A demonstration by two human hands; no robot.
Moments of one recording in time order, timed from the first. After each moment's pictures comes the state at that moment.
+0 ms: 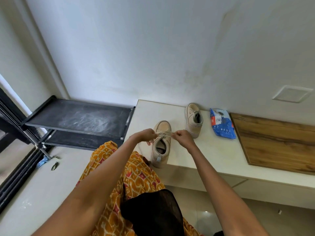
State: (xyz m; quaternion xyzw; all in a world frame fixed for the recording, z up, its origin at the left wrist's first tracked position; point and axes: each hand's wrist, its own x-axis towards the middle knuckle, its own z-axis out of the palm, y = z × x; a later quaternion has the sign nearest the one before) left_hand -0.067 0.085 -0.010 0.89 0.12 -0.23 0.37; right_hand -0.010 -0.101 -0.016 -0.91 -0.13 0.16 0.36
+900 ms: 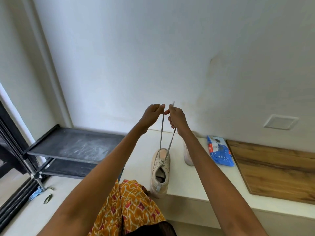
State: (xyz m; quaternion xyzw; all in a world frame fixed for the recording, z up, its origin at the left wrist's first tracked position) left_hand -0.032 0.095 0.153 0.79 0.03 0.18 0.58; right_hand 0.004 -0.025 0.172 -0.82 -0.13 0.07 0.56
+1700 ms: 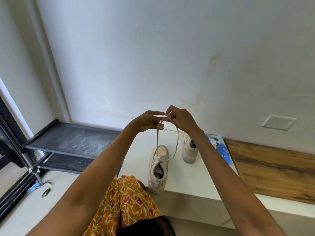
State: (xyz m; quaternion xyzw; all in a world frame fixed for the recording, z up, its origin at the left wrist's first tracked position) left_hand -0.037 0.111 0.138 0.64 0.05 -0.07 0.76; right_hand 0.018 -0.060 0.162 -0.88 -0.39 -0.08 0.26
